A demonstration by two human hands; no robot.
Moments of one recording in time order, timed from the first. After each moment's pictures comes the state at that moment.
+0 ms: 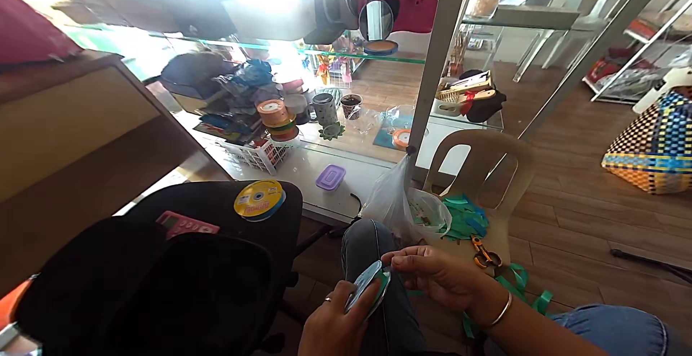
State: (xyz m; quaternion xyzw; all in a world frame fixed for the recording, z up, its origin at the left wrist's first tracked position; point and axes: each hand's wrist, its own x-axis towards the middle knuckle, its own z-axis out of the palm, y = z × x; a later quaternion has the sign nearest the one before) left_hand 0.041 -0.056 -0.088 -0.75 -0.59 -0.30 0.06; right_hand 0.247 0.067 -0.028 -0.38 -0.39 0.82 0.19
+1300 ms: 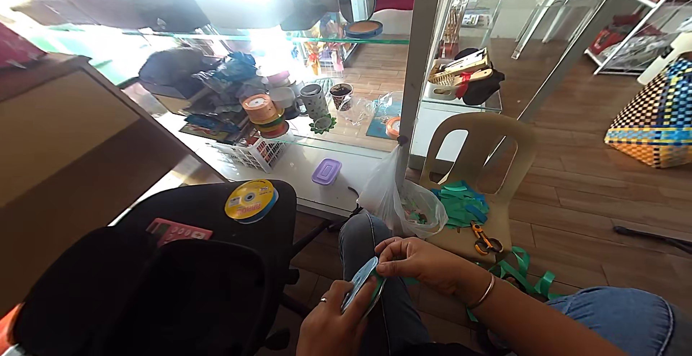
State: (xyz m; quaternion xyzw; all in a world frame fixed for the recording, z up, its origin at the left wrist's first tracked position) left_hand 0.040 -0.053 -0.091 -0.75 -0.59 -0.29 0.06; right_hand 0.238 0.083 -0.055 -0.32 -0.57 0.74 0.17
